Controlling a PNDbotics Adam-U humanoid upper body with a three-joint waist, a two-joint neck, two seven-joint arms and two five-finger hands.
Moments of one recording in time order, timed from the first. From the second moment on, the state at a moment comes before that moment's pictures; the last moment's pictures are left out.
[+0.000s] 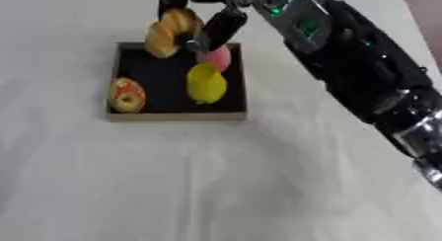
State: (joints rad) left arm -0.45 0.55 0.03 -1.98 0.07 -0.14 0.52; right arm -1.30 -0.33 0.49 -1.08 0.50 -0.35 0.56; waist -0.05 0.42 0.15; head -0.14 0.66
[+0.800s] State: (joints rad) left arm -0.46 0.55 0.02 -1.98 0.07 -0.15 0.52; right arm -1.29 -0.23 0.45 -0.88 0.63 -0.48 0.64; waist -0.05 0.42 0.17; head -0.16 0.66
